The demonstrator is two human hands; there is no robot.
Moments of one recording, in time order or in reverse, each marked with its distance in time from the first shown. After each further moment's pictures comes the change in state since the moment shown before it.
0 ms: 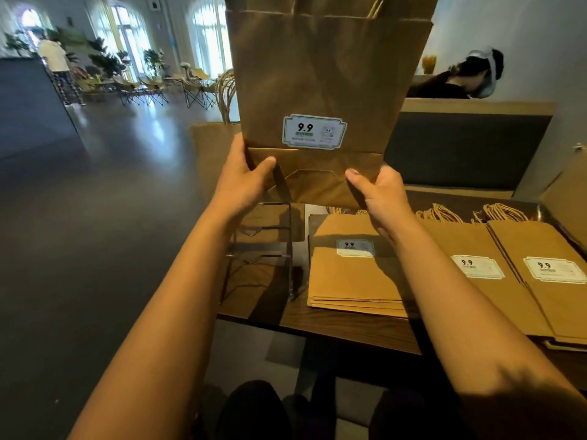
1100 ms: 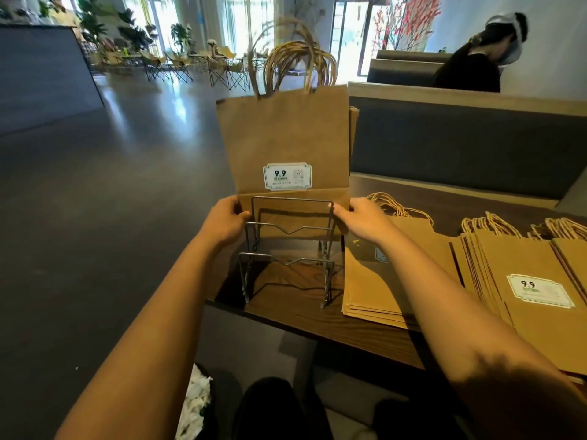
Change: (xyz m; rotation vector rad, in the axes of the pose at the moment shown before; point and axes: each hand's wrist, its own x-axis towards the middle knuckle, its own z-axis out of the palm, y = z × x) left_hand 0.008 -0.148 -0.094 0.499 -0.035 -0.327; right_hand 0.036 0.066 0.086 -0.729 -0.390 0.062
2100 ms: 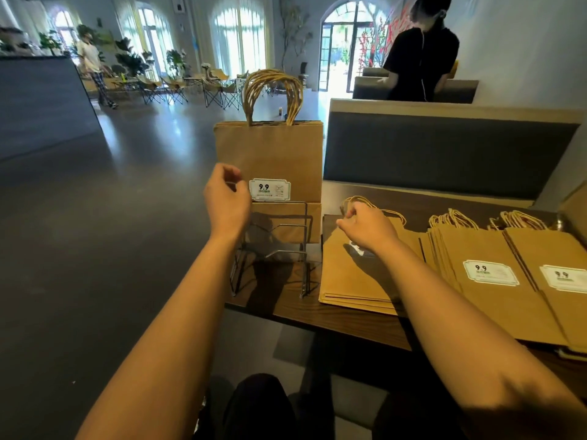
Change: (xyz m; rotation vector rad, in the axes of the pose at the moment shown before) left_hand -0.045 0.093 0.014 -0.296 0.559 0.189; right_hand -0.042 0.036 -0.027 -0.269 0.198 0.094
